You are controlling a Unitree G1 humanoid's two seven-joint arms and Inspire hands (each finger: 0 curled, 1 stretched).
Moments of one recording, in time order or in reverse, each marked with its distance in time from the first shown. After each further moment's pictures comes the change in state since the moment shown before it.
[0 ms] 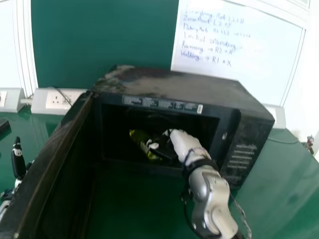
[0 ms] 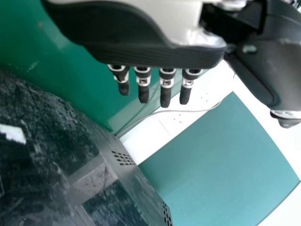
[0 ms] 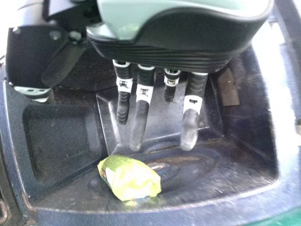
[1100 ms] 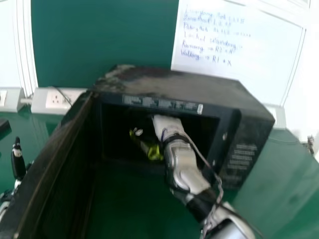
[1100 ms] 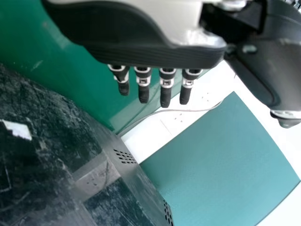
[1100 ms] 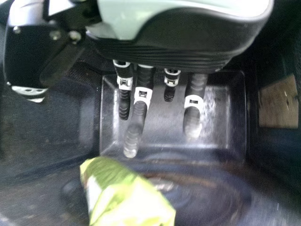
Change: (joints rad) left arm 0.022 -0.008 0.007 -0.040 -0.031 0.011 0.012; right arm -0.408 0.162 0.148 0.752 0.065 -0.154 -0.286
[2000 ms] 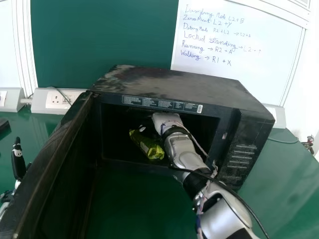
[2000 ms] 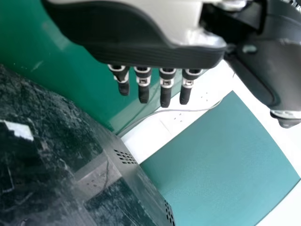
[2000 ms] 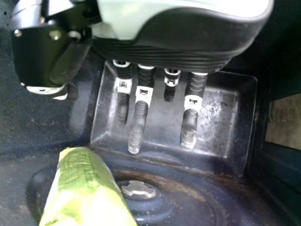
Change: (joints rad) left arm 0.003 -0.013 0.000 -0.012 0.002 0.001 -0.003; right arm -0.311 0.101 0.017 0.657 0.020 -0.271 -0.167
